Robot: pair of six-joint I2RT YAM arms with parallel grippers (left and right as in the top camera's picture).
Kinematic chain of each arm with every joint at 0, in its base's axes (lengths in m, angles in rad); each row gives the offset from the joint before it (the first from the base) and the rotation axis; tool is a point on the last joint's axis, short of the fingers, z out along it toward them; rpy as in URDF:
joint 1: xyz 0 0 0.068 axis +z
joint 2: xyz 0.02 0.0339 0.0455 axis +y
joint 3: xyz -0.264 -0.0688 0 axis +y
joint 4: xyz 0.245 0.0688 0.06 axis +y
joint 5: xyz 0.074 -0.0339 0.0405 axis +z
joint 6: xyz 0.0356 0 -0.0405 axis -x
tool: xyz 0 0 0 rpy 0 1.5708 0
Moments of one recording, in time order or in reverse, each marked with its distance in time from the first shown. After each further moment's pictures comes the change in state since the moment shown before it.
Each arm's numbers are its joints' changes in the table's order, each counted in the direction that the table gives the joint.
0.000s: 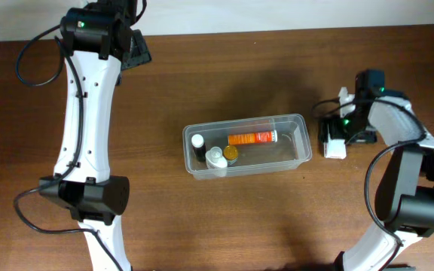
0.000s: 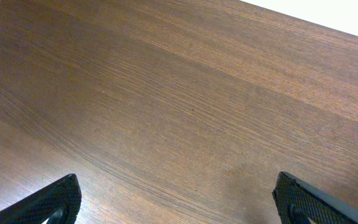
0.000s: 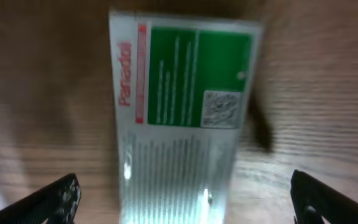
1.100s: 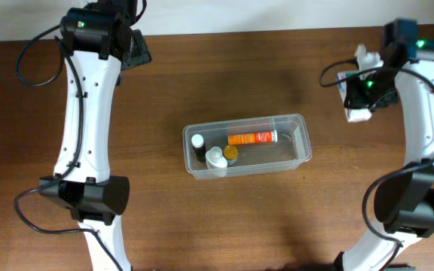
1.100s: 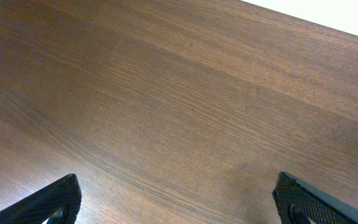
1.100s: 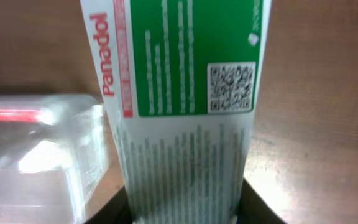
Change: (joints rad) left arm 0.000 0.000 0.000 0.000 0.000 0.000; right arm 0.023 -0.008 -0.644 0.591 0.053 0.093
